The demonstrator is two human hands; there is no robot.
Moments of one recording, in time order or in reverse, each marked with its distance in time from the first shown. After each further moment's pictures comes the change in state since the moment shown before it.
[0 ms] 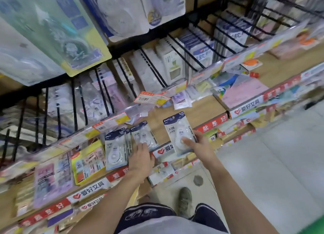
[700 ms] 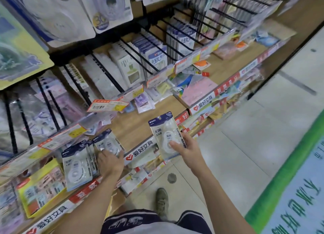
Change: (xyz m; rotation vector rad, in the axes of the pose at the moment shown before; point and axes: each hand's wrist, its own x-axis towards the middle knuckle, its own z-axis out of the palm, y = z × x) left_hand 0.046 0.011 0.038 -0.408 0.099 -0.339; right_hand -0.060 -0.017 -0.049 -0.005 0.185 -0.133
